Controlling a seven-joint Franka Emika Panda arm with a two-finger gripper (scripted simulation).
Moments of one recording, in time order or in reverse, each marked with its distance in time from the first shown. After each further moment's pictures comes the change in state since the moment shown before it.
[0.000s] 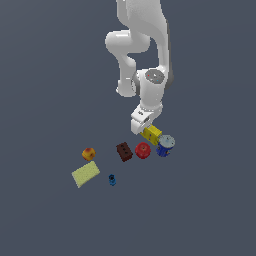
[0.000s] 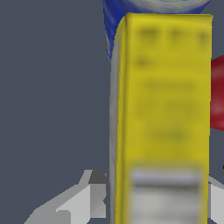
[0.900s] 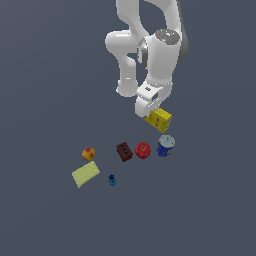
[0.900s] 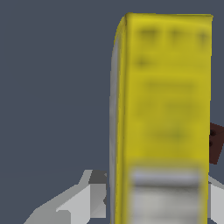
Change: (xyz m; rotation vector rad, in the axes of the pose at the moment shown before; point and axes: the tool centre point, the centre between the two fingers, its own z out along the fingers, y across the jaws) arm 0.014 -0.008 -0.119 0.001 0.002 -0.002
